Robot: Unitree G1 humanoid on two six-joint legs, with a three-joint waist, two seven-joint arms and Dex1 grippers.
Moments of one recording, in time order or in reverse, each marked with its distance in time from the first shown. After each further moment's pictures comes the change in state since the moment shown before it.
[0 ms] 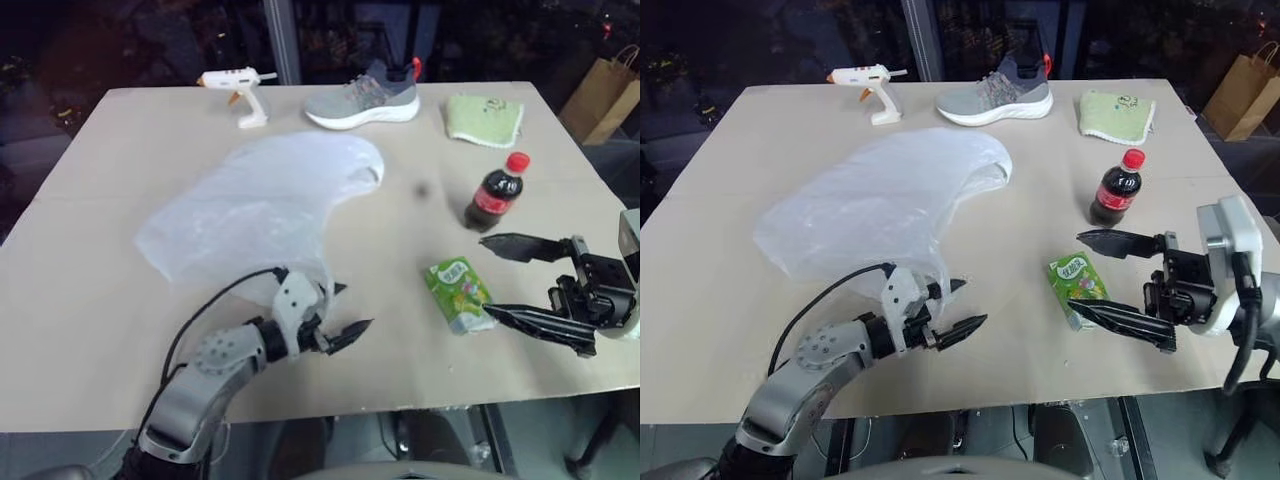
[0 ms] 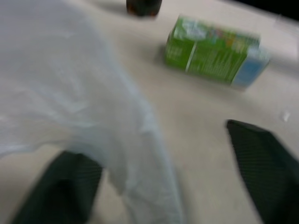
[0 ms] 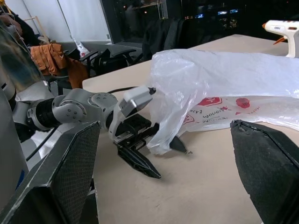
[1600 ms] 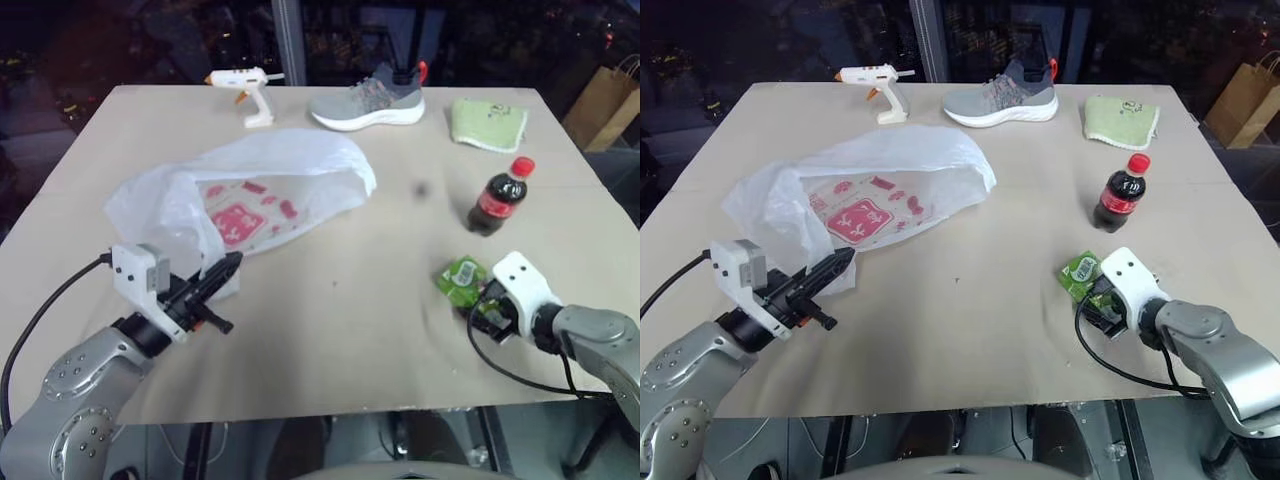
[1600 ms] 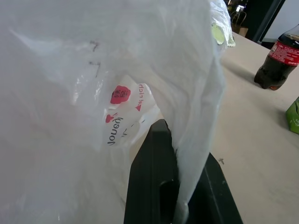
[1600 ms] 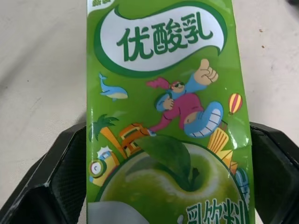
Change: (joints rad) left arm 0.180 0.055 0.636 -0.128 -0.429 0.099 0.149; right arm -0.035 0.115 0.447 -0.011 -0.771 0.402 -0.590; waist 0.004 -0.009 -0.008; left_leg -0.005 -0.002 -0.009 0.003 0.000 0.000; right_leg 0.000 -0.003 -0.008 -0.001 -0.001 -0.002
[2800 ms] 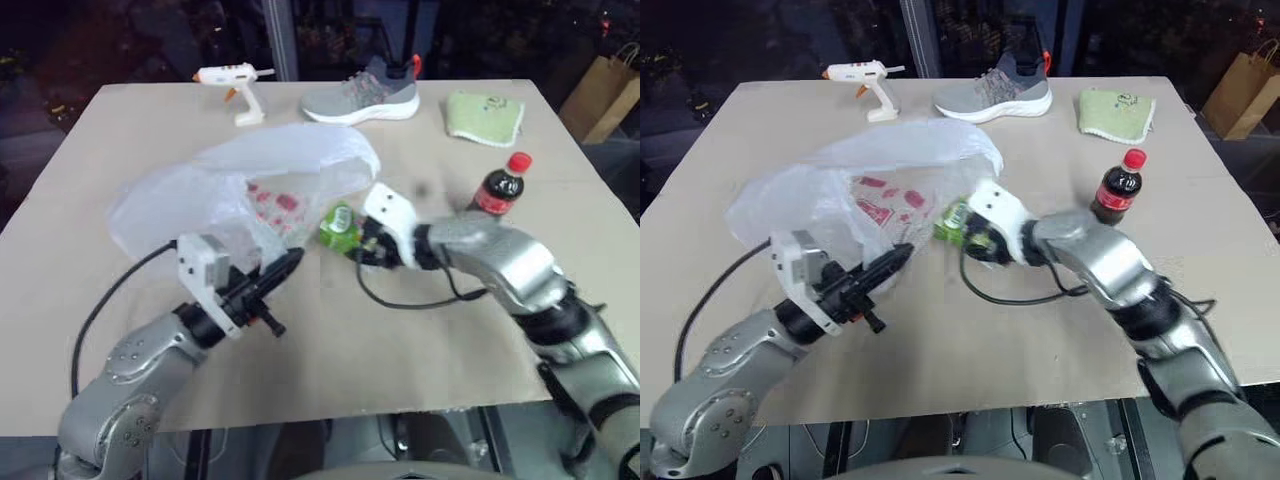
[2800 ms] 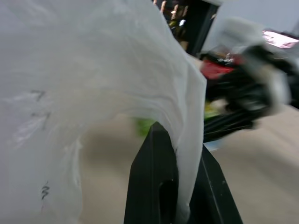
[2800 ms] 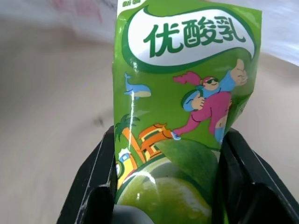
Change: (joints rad) left arm -0.092 -0.042 -0.255 -0.122 -0.050 0.018 0.024; right arm -0.831 0.412 0.473 0.477 -0.074 -0.061 0.186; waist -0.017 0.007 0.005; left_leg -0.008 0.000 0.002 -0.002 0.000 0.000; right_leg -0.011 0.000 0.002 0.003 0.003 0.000
